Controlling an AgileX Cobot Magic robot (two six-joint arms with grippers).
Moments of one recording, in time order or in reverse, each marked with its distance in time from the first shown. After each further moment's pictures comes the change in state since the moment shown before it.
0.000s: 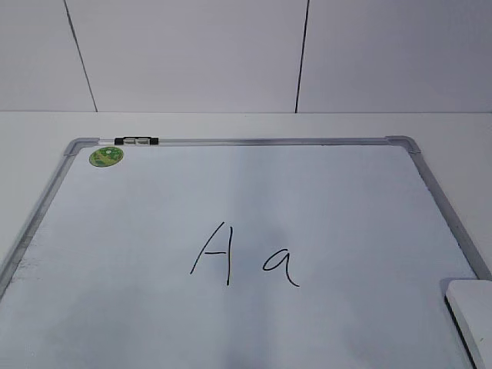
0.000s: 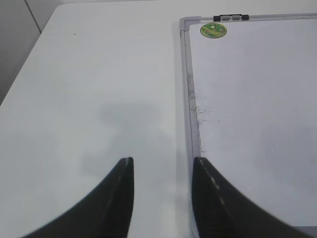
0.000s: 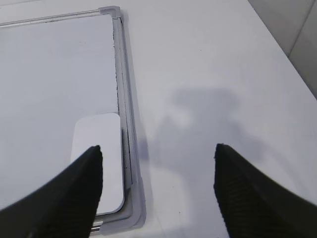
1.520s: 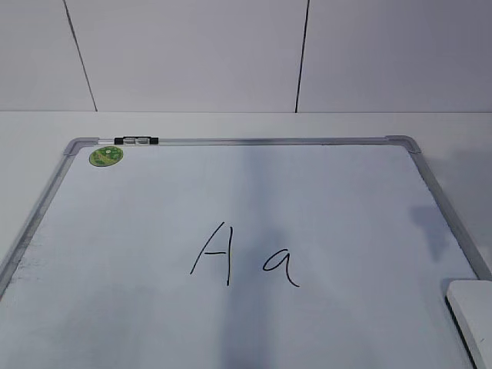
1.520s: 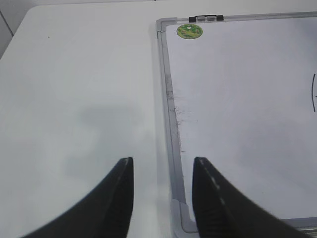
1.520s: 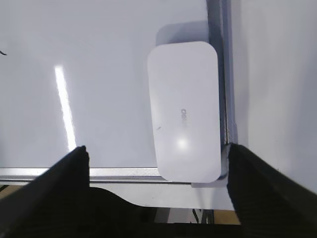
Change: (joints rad) left arm -0.055 0.000 0.000 -0.036 0.000 0.000; right arm 0.006 1.164 -0.382 0.327 0.074 -0.092
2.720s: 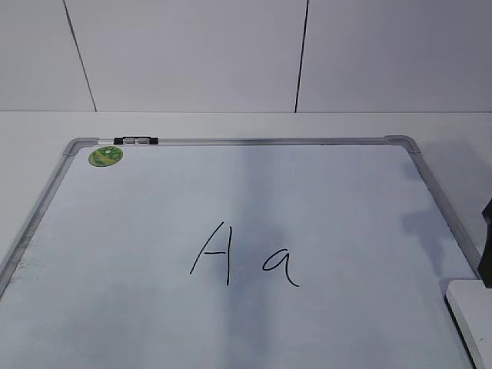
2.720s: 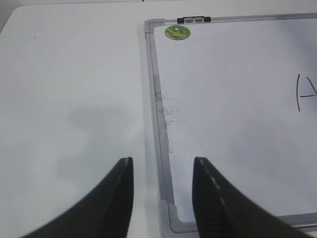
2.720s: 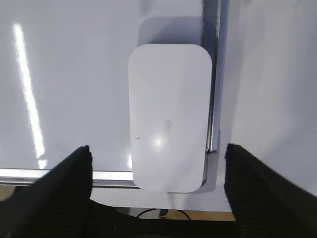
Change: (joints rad) left arm -0.017 0.000 0.000 -0.029 0.000 0.000; right arm 0.070 0.192 -0.057 -0.078 0.002 0.015
